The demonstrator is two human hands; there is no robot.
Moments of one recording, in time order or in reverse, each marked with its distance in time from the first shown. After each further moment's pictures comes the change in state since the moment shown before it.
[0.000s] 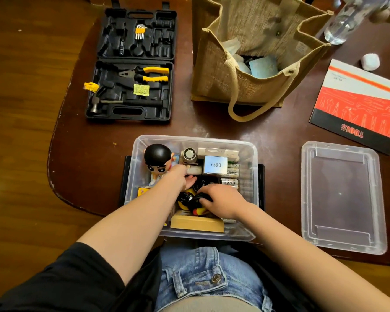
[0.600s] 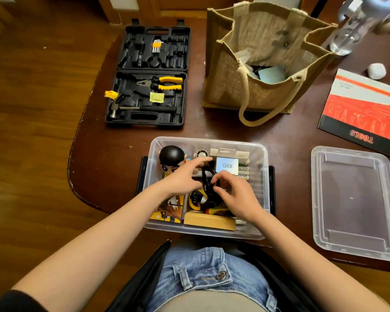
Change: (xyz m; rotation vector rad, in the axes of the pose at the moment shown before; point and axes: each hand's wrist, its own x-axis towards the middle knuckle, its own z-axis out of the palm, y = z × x) left_hand -0.040 0.008 -0.065 1.215 -0.513 0.932; right_hand -0.020 -0.011 0.000 0.489 0.460 -0.063
